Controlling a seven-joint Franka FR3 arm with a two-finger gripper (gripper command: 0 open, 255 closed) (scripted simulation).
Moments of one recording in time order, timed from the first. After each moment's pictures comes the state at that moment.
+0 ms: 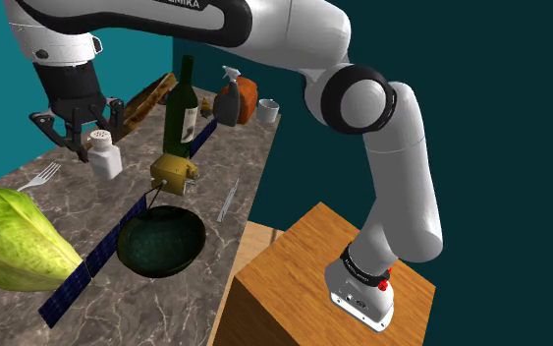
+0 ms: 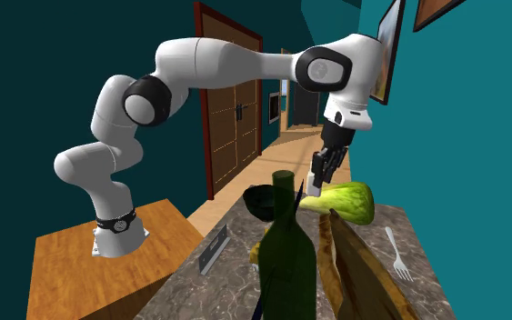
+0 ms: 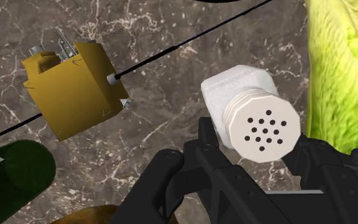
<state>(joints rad) 0.42 0.67 0.42 -1.00 -0.18 1.45 0.66</state>
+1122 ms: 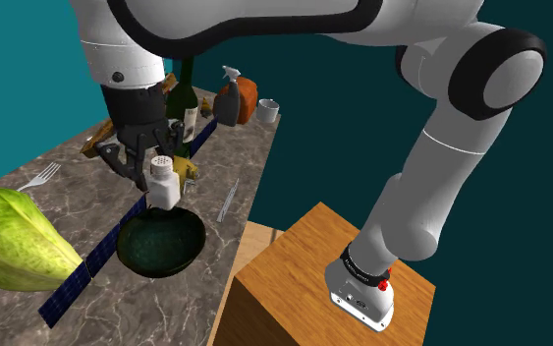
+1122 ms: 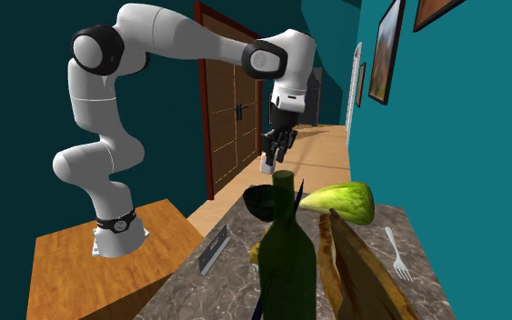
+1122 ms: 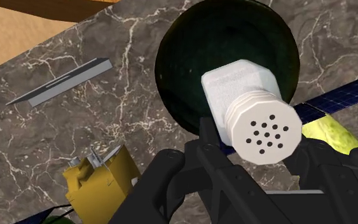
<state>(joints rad) 0.30 0.12 0.50 -1.73 0.02 1.66 0.69</state>
